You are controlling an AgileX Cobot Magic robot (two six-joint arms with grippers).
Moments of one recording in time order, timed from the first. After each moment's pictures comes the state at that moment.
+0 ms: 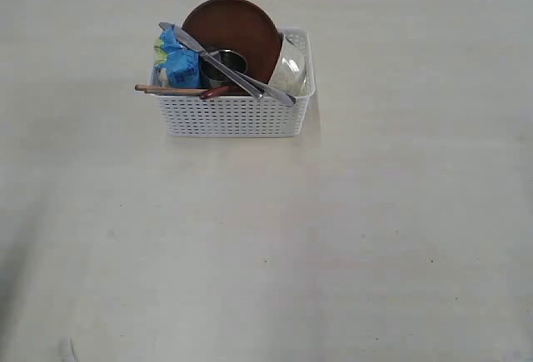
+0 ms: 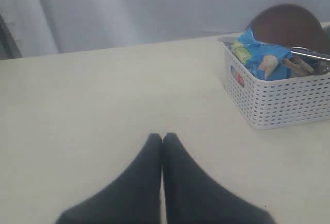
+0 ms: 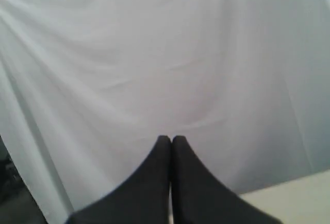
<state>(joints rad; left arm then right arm) -0.15 0.00 0.00 0.04 0.33 0.01 0.10 0.06 -0.11 0.01 -0.13 0.44</state>
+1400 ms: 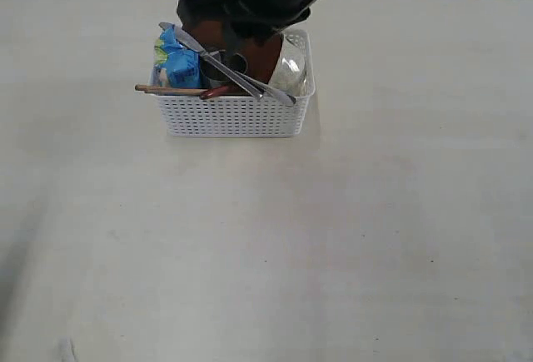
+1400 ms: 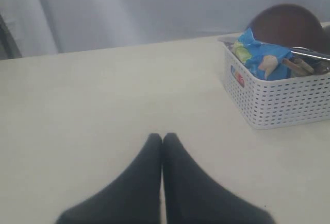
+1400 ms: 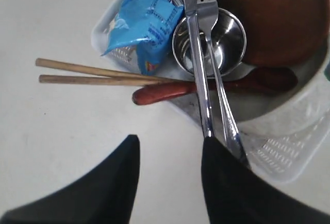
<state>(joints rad) -0.15 0.00 0.00 0.04 0.33 0.01 0.70 1.83 -1.61 0.08 0.98 0.04</state>
